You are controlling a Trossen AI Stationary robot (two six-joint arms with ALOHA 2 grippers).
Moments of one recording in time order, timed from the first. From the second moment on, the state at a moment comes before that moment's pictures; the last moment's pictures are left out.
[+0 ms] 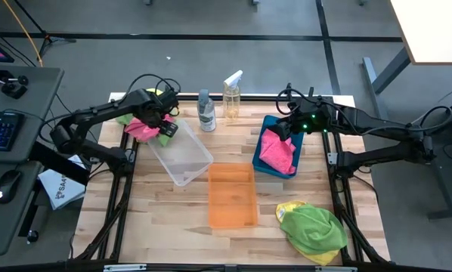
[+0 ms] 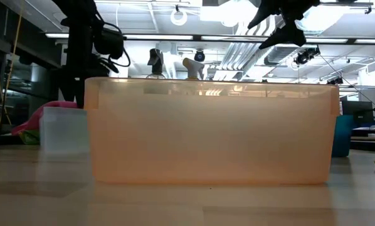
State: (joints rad) left arm 0.68 1.37 0.99 -1.15 -0.22 -0.38; right arm -0.24 1.03 1.05 -0.63 0.08 0.69
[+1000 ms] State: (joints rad) left arm 0.49 1.16 1.77 -1.32 -0.05 -0.36; right arm -0.24 1.03 1.05 -0.49 0.14 0.61
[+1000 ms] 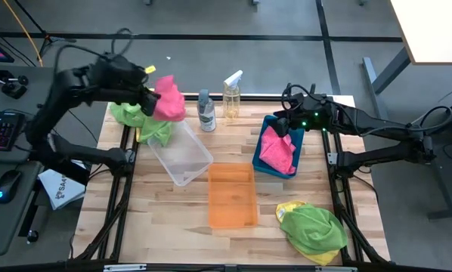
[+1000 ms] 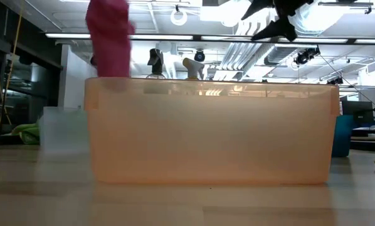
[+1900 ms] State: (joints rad) left arm 0.16 1.82 2.11 -0.39 0.20 -0.18; right arm -0.24 0.86 1.27 -0.38 0.04 0.37
